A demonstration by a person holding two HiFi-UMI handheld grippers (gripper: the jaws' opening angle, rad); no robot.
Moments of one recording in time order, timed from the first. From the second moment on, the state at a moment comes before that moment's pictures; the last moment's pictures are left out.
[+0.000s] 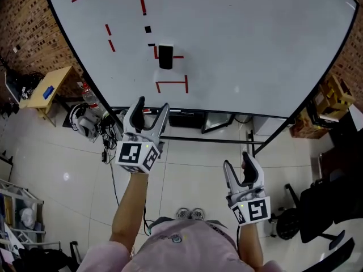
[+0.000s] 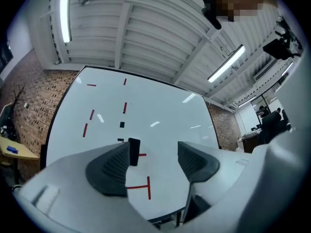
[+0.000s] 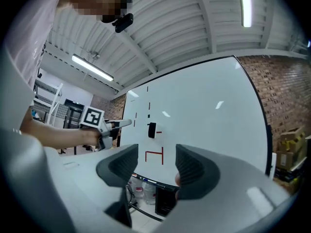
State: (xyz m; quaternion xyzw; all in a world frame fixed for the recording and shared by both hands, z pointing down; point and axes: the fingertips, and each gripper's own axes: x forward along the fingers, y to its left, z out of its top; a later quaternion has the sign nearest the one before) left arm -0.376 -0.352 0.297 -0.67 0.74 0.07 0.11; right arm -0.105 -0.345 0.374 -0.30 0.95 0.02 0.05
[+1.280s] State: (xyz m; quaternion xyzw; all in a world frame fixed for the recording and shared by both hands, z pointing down) left arm -0.481 -0.569 0.307 -0.60 0.79 -0.04 0.06; right arm -0.048 -0.401 0.417 -0.42 0.91 -0.03 0.01
